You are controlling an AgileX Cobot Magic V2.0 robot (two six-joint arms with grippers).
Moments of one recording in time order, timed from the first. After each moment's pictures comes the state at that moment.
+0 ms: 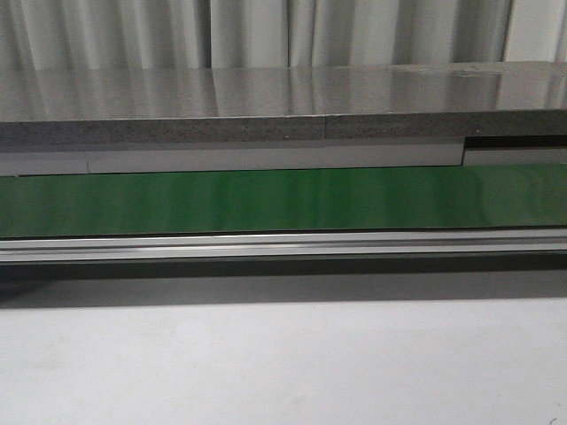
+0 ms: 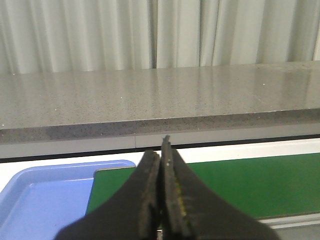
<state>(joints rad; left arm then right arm) 0.00 0.06 -0.31 -0.27 0.35 0.24 -0.52 1.90 -1.31 0.19 0.71 -0.67</state>
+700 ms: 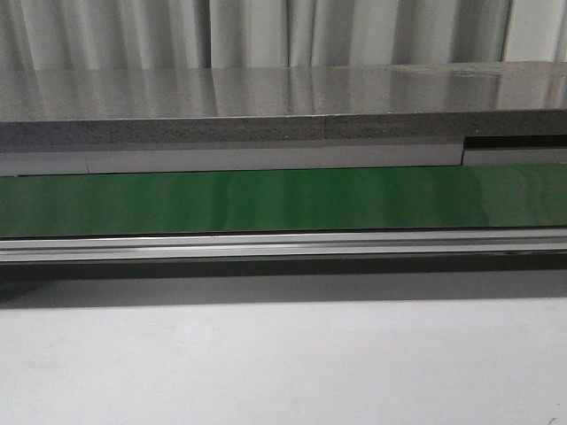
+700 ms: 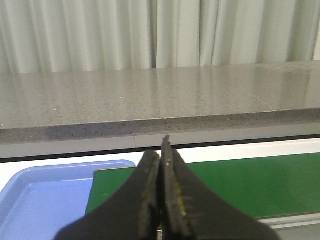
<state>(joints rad) 0.00 0.06 -0.31 -0.27 0.35 0.24 -0.52 1.93 -1.31 0.21 0.73 -0.68</state>
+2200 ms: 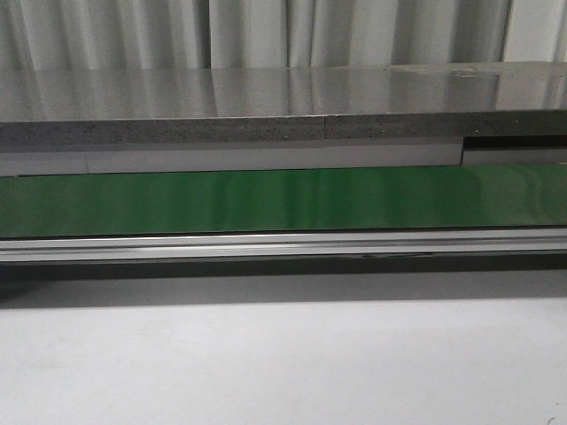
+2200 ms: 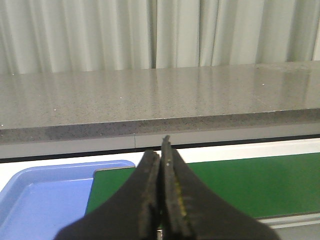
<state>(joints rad) 0.00 0.06 -0.31 -0.27 0.35 0.24 -0.08 1.32 -1.14 0.56 0.44 -0.64</state>
